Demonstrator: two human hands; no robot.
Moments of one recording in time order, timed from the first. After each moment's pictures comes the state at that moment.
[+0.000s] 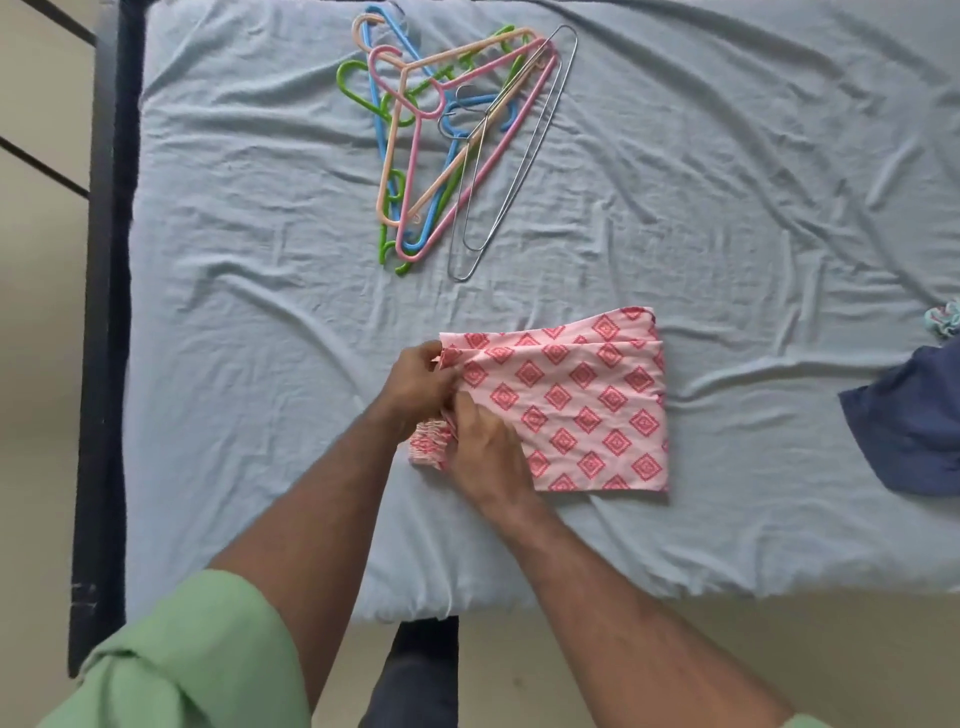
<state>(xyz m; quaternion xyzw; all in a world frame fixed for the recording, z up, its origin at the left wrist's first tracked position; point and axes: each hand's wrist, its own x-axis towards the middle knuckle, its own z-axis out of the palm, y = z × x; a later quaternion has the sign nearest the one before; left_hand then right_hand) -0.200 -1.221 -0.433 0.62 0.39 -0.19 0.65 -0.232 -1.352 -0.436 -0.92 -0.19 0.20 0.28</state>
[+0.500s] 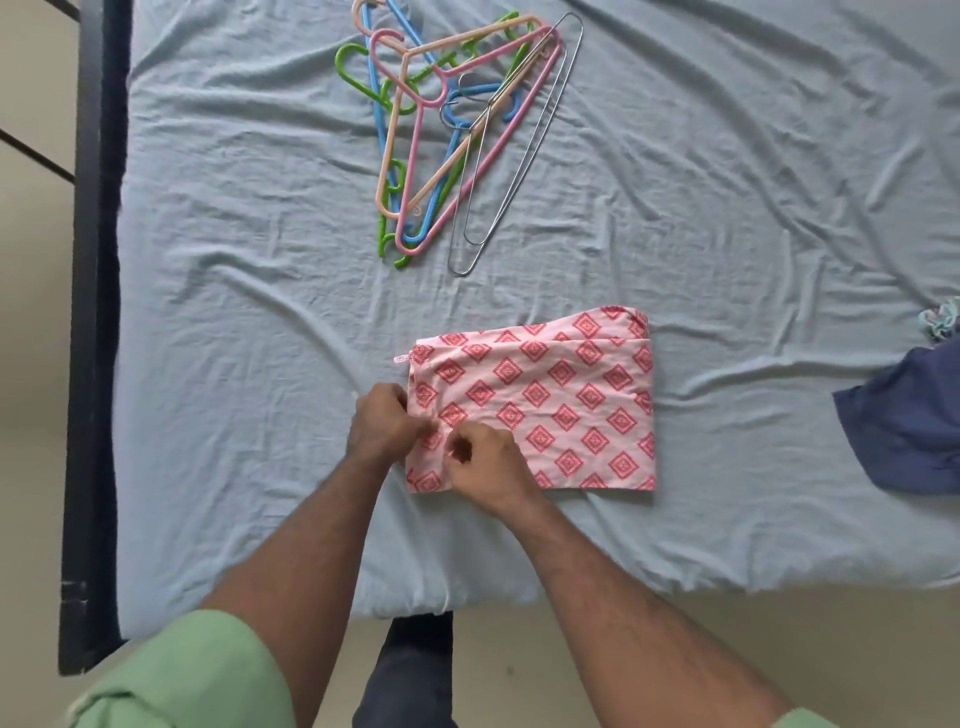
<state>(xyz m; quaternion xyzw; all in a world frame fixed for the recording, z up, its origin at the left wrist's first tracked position) -0.251 -1.208 -0.444 0.76 0.45 -0.26 0.40 -0.237 -1.369 -0.449 -0.86 -0.14 0.37 0.33</state>
